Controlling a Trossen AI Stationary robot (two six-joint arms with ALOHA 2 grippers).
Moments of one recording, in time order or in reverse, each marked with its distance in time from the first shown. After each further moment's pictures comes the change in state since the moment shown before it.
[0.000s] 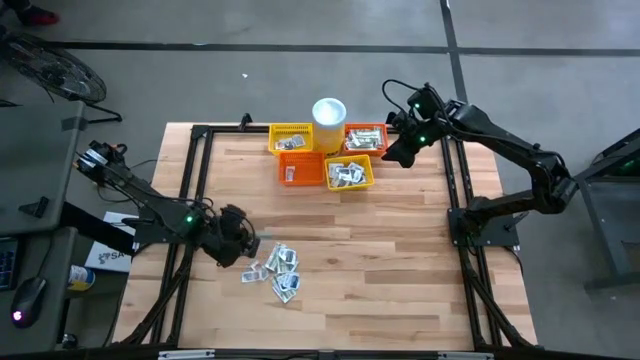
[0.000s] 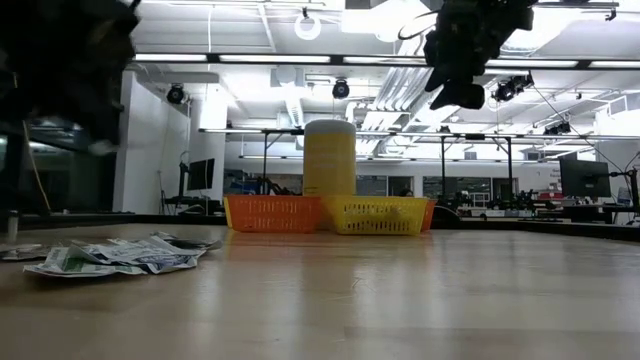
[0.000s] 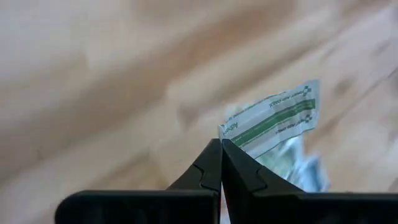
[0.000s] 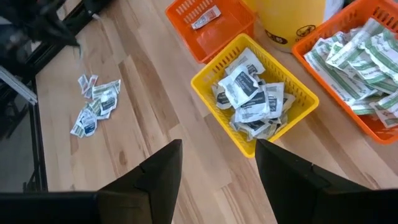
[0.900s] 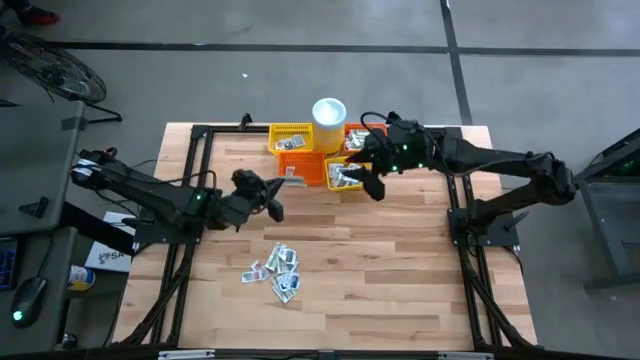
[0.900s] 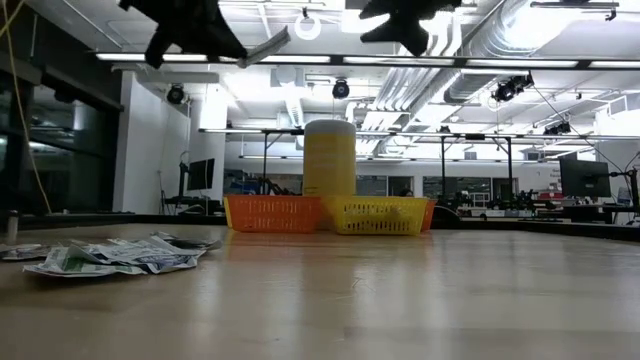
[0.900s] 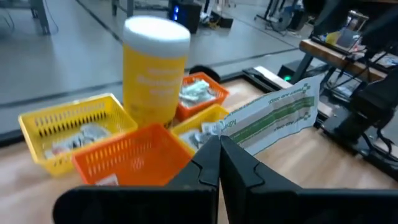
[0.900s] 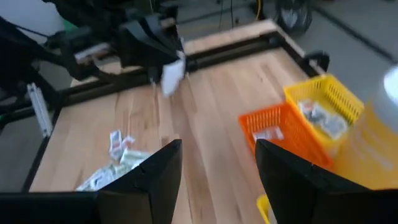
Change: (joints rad) left arm 0.285 0.009 0.101 0.613 -0.491 0.916; right arm 0.506 0.004 0.000 0.517 0.378 0.109
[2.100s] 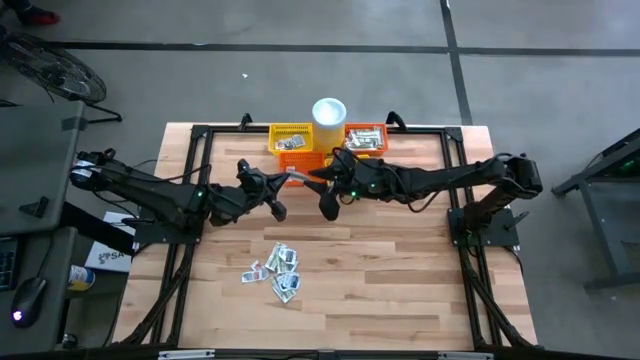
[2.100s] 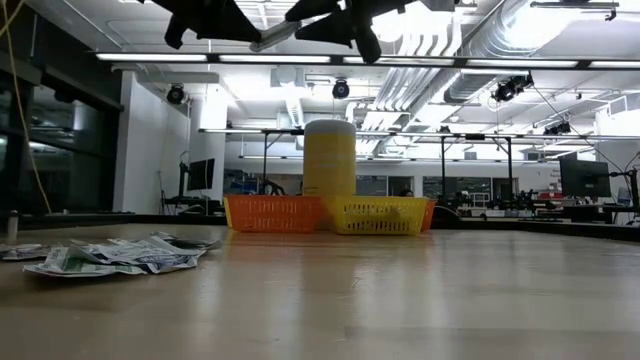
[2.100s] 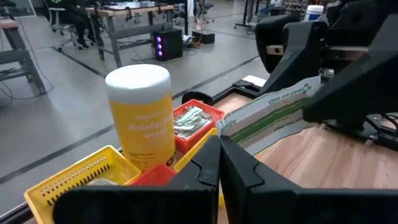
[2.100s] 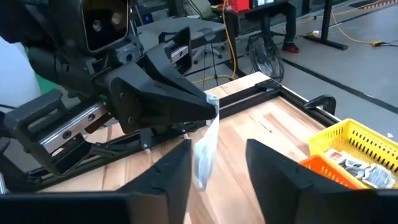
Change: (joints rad) left arm 0.050 0.000 0.000 0.203 0.066 0.419; right arm 0.228 0.287 0.000 0.527 0.391 0.143
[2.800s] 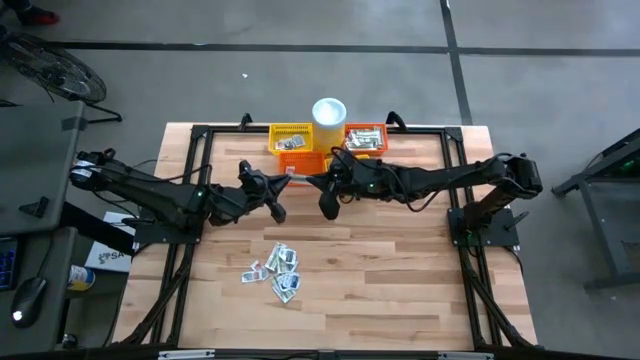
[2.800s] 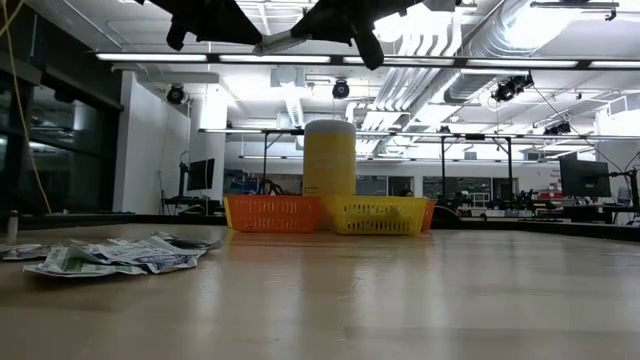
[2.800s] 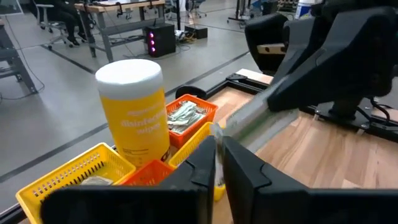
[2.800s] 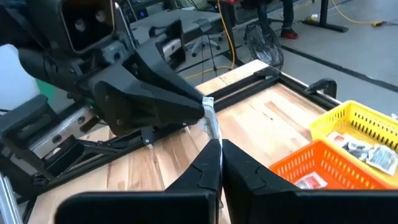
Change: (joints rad) left arm 0.000 0.000 0.000 -0.024 0.037 0.000; right arm 0.000 0.000 0.000 -0.034 -0.006 0.069
